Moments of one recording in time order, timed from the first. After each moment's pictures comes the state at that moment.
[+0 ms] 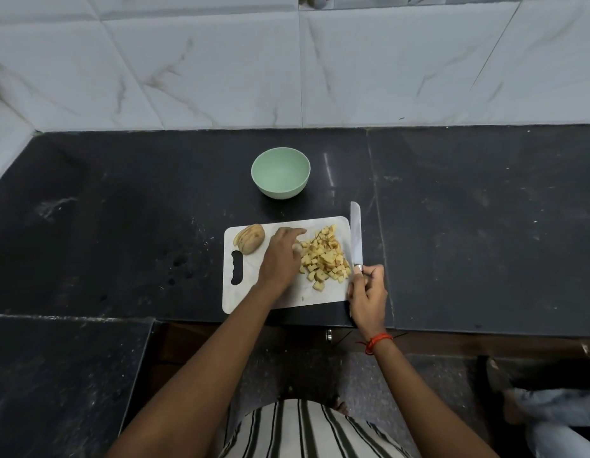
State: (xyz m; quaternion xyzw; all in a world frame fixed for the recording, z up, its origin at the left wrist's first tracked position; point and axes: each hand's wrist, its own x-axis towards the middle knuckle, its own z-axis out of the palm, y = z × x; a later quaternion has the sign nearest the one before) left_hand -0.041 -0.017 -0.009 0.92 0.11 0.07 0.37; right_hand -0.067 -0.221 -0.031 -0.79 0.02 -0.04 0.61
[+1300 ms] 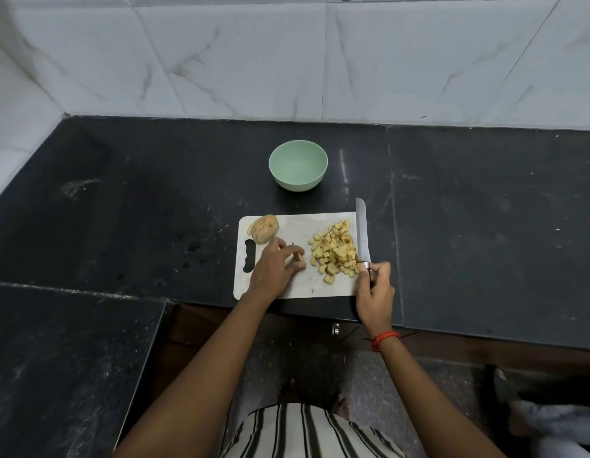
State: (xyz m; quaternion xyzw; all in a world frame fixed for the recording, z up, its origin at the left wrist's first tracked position) left_hand -0.089 0.011 -0.025 0.93 0.13 0.02 0.33; right_hand -0.072 -0.218 -0.022 -0.81 -0.02 -0.02 0.58
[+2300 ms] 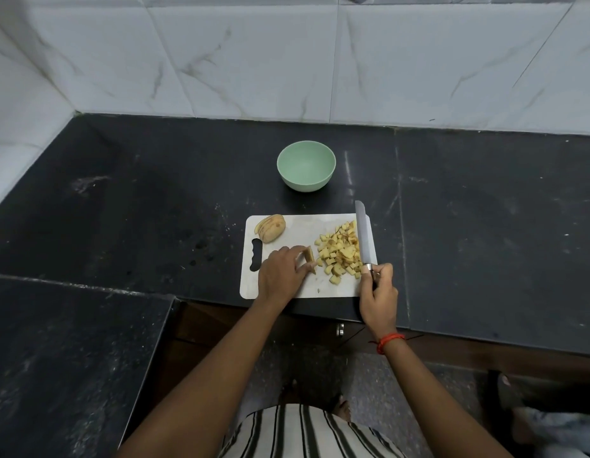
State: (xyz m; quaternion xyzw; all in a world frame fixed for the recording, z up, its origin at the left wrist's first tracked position) left_hand -0.096 0.000 -0.029 0.96 0.15 0.06 0.24; right_hand -0.074 -0.216 -0.025 -0.84 -0.03 0.00 0.54
